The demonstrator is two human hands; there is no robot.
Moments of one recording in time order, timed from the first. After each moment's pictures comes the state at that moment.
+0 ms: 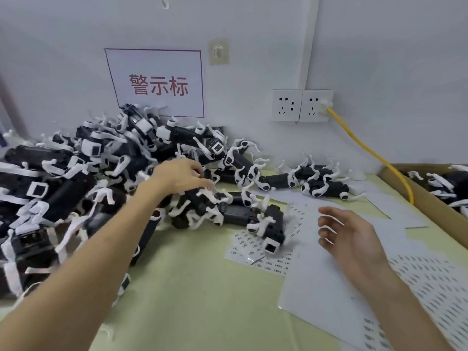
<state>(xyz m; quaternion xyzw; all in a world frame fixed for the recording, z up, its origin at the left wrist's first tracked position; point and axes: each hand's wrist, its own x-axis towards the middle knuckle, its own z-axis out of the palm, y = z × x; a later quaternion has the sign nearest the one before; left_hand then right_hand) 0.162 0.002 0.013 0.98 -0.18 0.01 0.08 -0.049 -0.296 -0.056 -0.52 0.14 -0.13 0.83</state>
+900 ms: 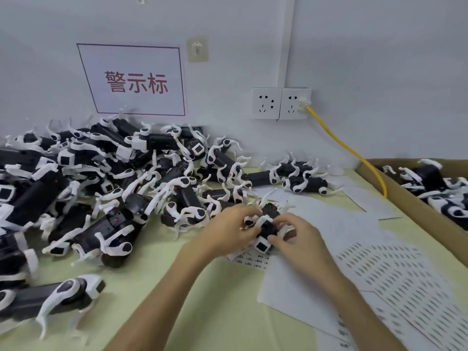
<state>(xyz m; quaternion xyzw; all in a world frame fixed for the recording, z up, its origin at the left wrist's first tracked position) 0.052 -0.106 -0.066 0.88 -0.37 -0.02 0.28 -0.040 -0.277 -0.088 -0.88 0.09 -0.17 0.43</state>
